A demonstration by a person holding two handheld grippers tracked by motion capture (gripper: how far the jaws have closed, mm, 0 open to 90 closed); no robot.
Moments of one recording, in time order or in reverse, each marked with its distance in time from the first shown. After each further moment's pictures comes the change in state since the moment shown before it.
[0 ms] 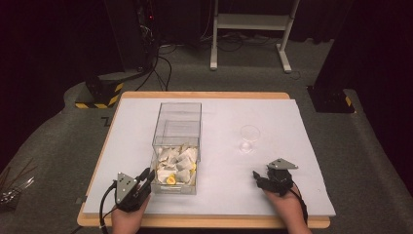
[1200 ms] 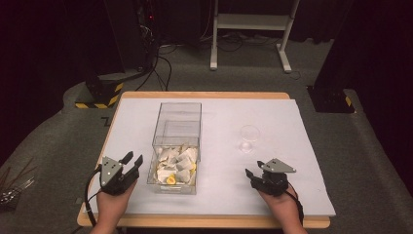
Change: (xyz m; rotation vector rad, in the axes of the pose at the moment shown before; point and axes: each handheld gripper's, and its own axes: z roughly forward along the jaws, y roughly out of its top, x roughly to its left) left arm 0.053 0.027 0.012 -0.024 0.054 0.063; right arm 0.032 0.022 -0.026 -0.144 0.075 -0.088
